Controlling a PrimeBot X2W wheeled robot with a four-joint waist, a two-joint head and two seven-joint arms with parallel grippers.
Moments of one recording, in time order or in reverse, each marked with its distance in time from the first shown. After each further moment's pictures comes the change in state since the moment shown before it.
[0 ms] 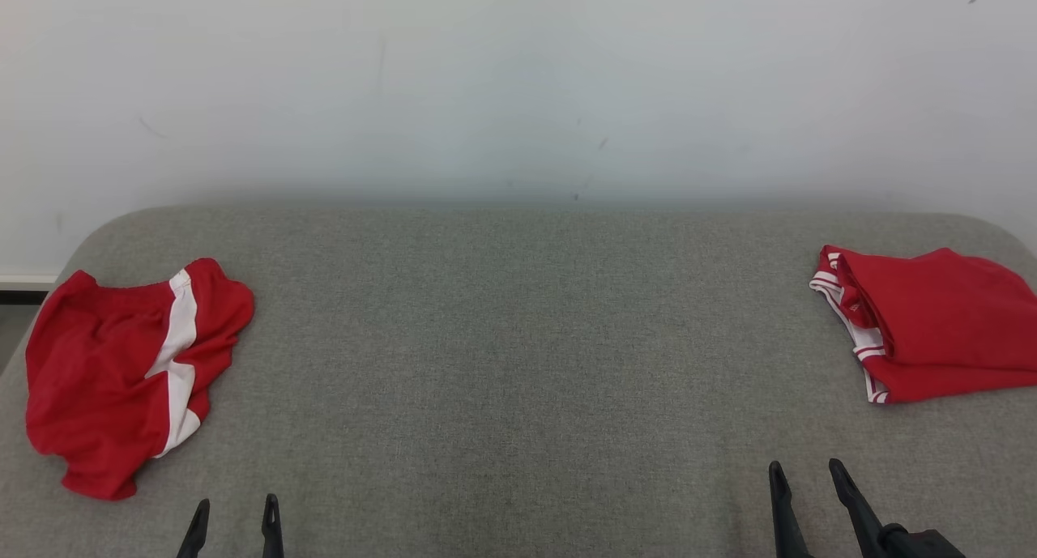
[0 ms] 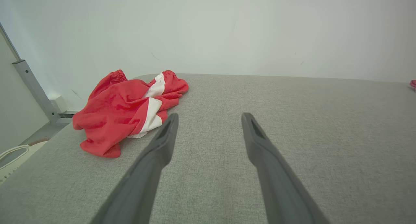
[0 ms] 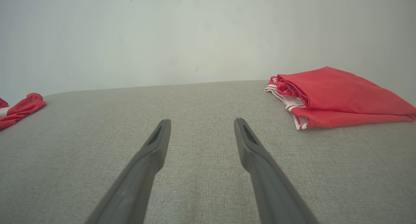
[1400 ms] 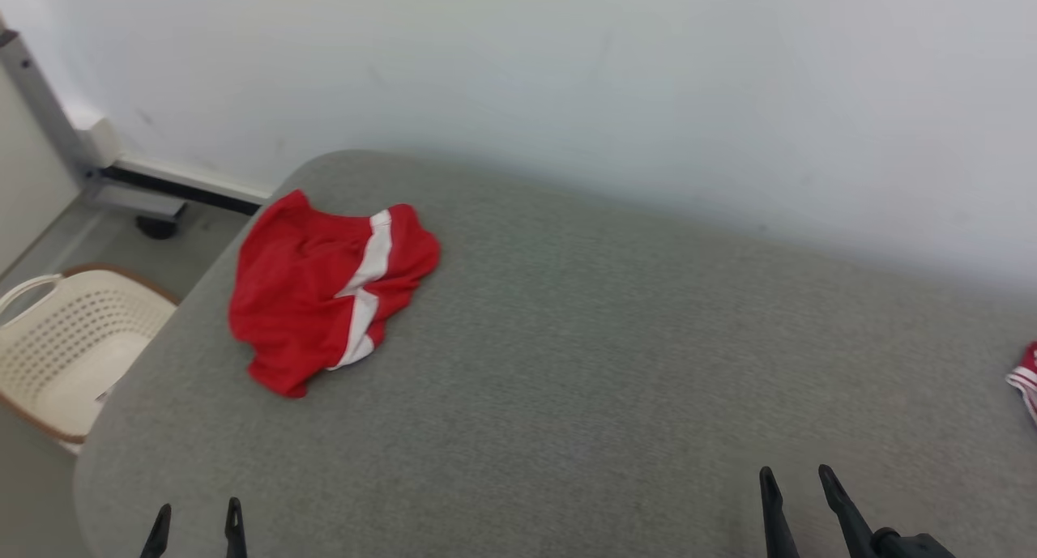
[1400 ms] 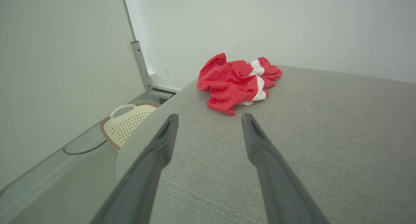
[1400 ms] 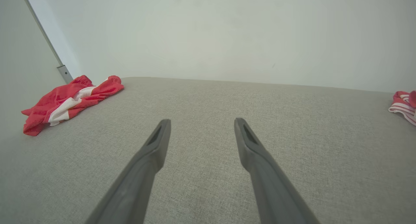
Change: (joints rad) left arm -0.014 0.030 0.052 0.030 0.013 0.000 0.000; right arm 0.003 0.000 0.023 0.012 0.039 0.000 0.000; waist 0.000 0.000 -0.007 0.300
